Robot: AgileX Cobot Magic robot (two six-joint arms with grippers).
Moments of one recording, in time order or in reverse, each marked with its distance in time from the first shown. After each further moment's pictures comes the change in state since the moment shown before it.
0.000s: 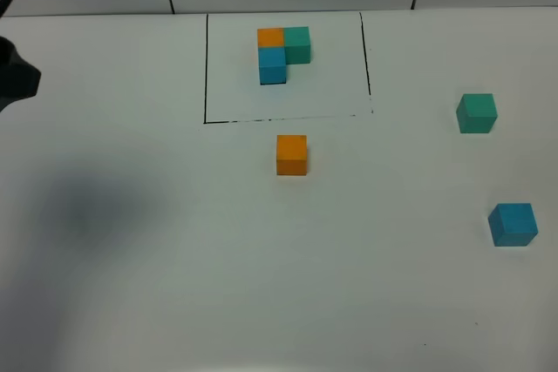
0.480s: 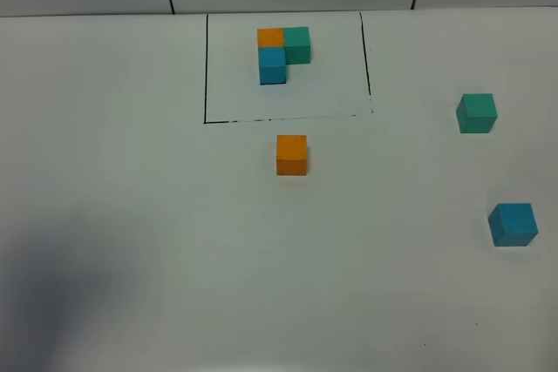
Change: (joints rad) left arm 0.000 -0.388 0.238 0.009 -0.017 -0.052; right arm 0.000 0.000 0.000 0.000 0.000 0.001
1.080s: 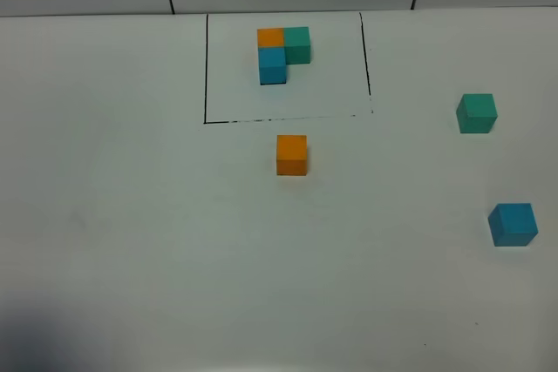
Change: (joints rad) left arm 0.000 -0.398 0.256 -0.047 0.050 -0.012; right arm 0.000 0.000 0.000 0.000 0.000 0.000
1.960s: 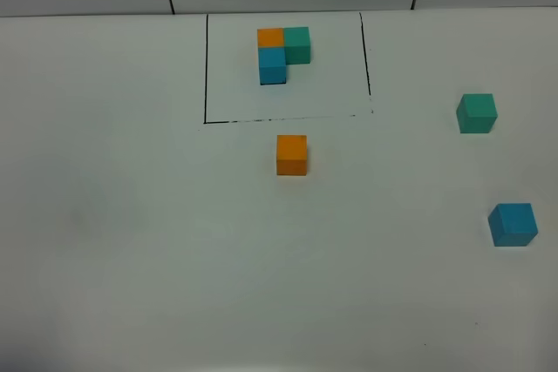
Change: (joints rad) left arm 0.000 -0.296 0.154 -0.006 0.091 -0.046; right arm 0.000 0.000 0.000 0.001 0.000 0.000
